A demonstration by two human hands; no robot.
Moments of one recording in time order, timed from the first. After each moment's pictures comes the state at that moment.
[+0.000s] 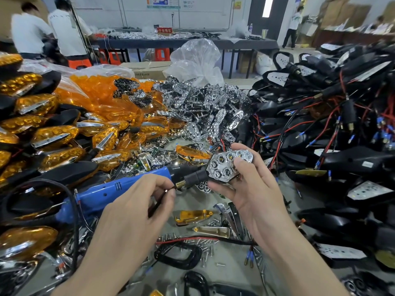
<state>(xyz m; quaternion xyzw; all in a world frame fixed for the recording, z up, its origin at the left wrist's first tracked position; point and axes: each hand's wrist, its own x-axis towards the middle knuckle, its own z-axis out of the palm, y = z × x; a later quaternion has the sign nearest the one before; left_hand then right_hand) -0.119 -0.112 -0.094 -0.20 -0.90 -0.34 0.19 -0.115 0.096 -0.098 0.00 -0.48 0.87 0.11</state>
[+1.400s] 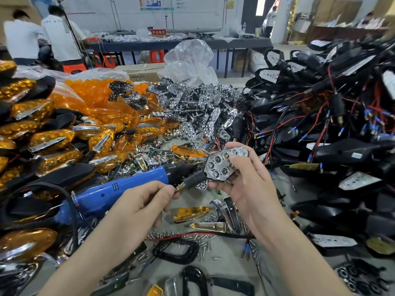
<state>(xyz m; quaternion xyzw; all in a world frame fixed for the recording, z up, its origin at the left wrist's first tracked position) -0.135 -0.117 -0.090 -0.17 -0.85 -0.50 -0.07 -0.119 0.098 -0.096 -0.01 -0.49 0.86 0.12</state>
